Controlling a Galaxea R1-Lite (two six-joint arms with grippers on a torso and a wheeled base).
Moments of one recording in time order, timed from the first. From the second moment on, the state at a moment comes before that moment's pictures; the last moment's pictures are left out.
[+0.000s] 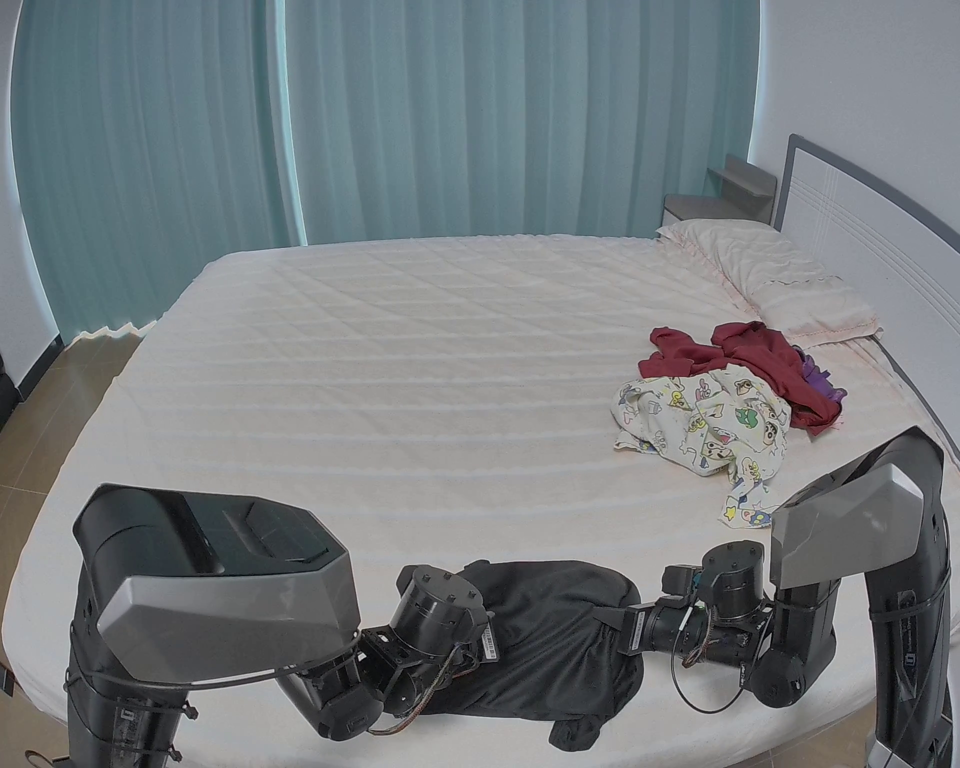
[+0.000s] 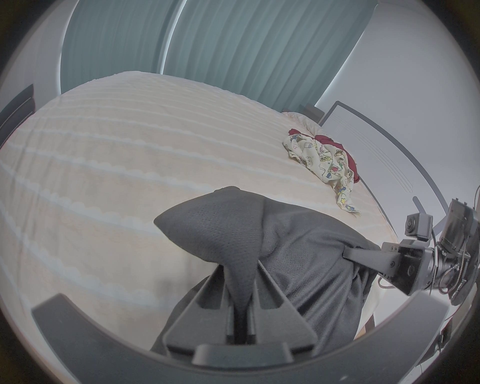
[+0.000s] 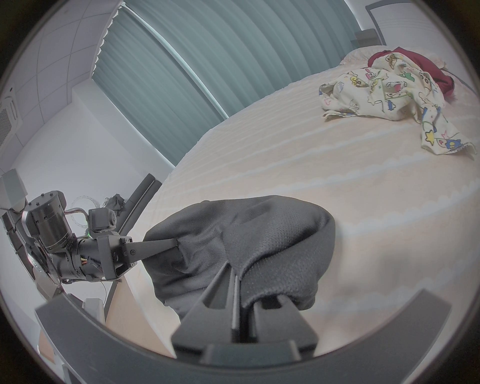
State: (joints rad) left arm -0.76 2.37 -0.70 -1.01 0.26 -0.68; right arm 0.49 2.43 -0.37 -1.55 0.21 0.47
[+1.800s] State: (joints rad) left arm -0.65 2.33 -0.69 -0.97 0.24 -0.72; right arm 0.37 2.42 -0.38 -1.52 0.20 0.40
